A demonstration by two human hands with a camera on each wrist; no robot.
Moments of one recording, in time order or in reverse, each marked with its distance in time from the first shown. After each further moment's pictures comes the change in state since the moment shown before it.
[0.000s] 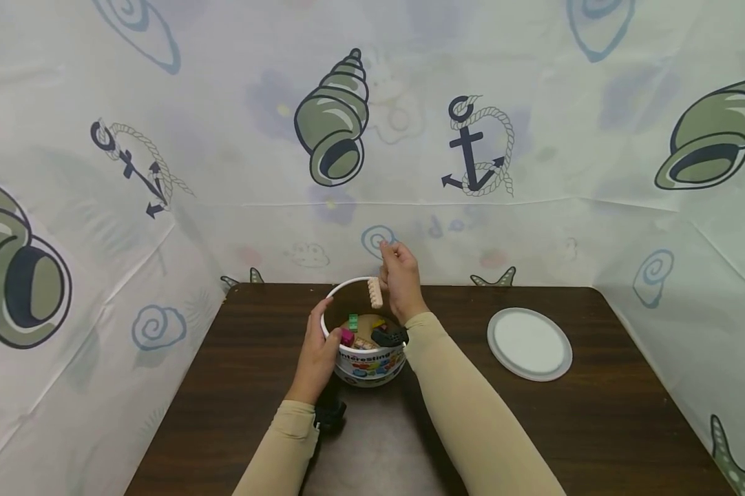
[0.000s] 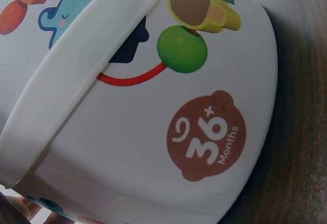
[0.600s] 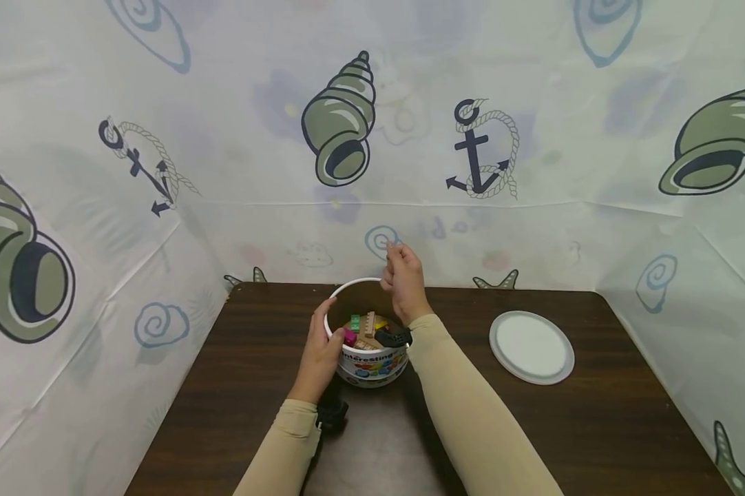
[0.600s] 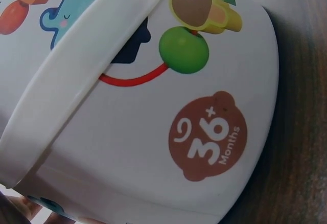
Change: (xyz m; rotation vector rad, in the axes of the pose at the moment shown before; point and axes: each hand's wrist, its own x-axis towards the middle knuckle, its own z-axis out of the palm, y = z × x) left_hand 0.000 0.001 -0.002 0.016 0.002 0.012; right_hand -0.001 0.000 0.001 0.089 -0.035 0.010
